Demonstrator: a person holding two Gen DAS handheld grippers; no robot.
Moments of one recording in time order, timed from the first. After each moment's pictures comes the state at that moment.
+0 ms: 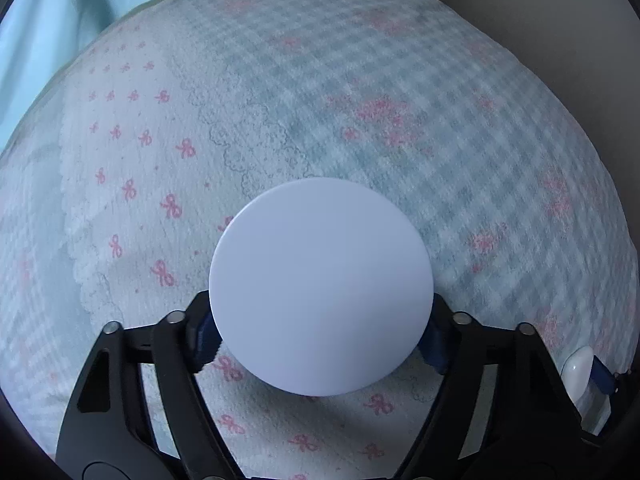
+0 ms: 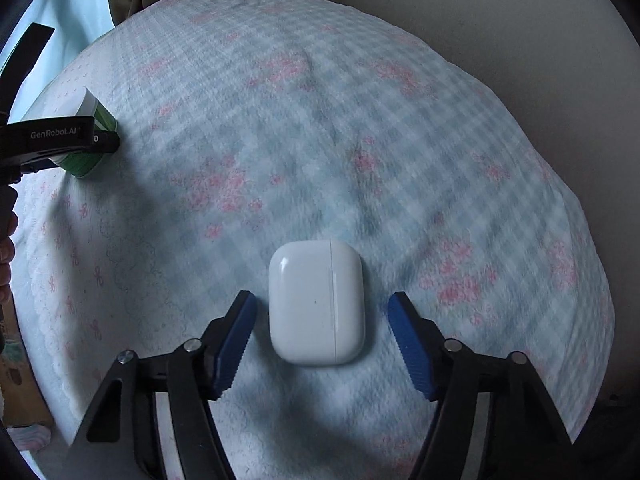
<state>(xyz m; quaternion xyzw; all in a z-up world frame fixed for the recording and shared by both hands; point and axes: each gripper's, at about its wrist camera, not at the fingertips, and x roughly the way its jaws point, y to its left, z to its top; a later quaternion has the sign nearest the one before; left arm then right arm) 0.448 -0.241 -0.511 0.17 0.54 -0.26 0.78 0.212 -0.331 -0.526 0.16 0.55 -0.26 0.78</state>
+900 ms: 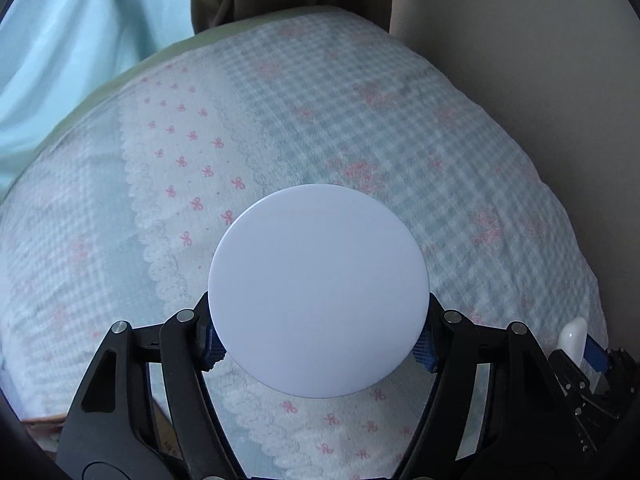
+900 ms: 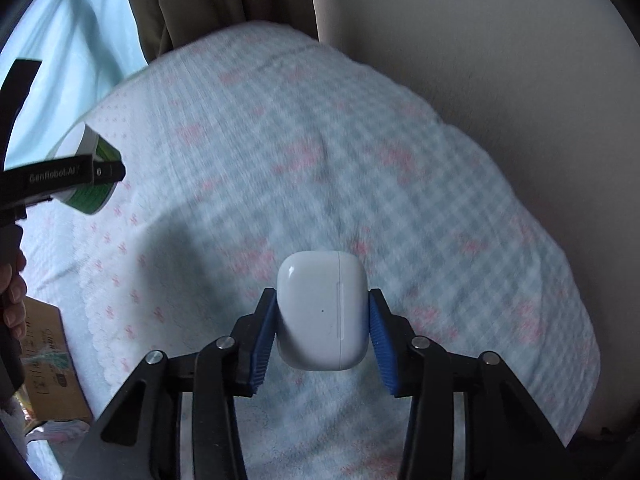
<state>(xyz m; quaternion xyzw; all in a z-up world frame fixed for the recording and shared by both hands) 0.406 -0.218 -0.397 0.13 0.51 -0.23 0.82 0.216 -0.362 -0.434 0.16 0.50 -0.22 0.82</state>
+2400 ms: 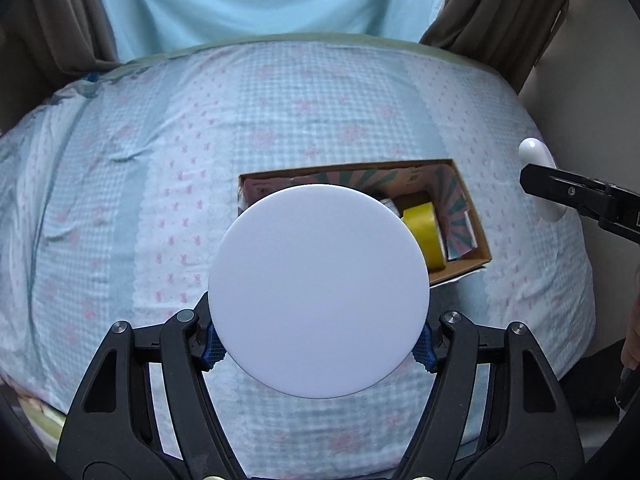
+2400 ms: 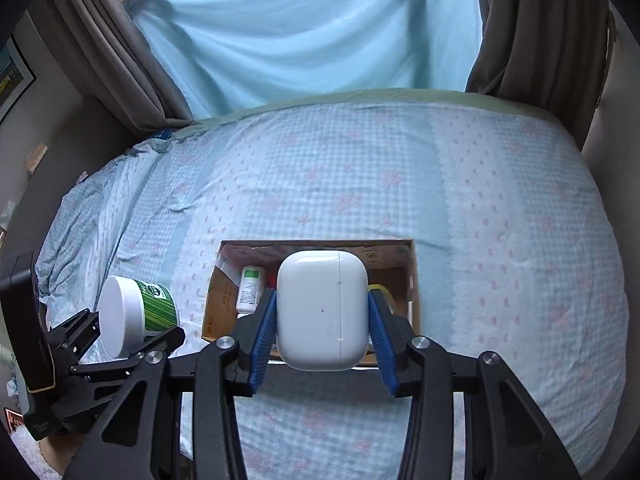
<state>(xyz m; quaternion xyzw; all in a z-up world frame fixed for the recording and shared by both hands) 0.213 0.242 -0.284 0.00 0.54 -0.06 0.84 0.243 0.030 -0.260 0.05 0.50 0.13 0.85</state>
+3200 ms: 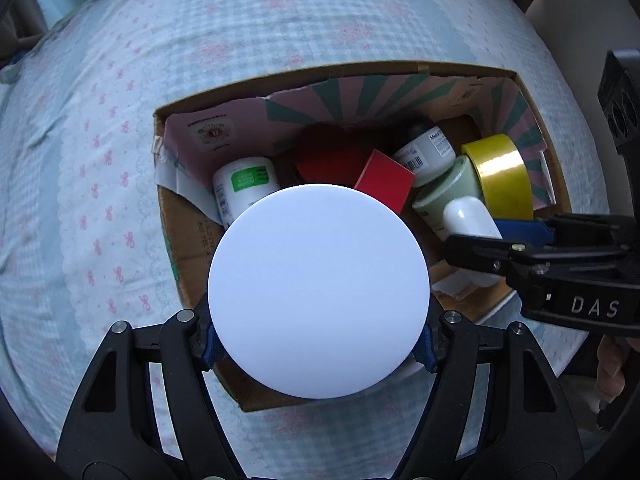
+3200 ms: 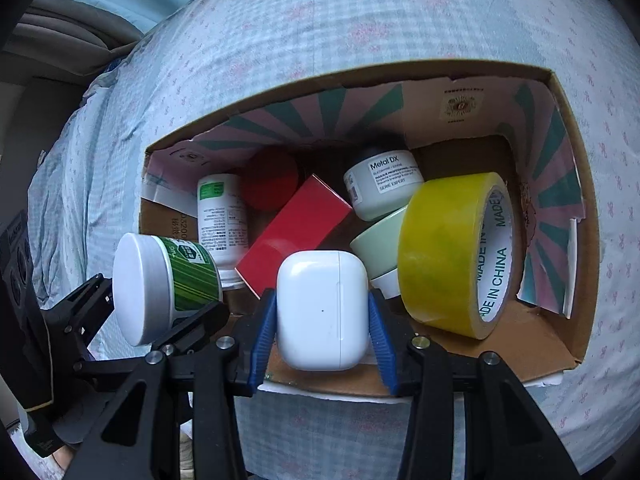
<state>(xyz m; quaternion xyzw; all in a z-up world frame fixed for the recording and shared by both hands) 0.299 0.247 -0.428 0.03 0.64 -0.12 0.76 0.307 0.087 -0.457 0.12 0.68 0.13 0.71</state>
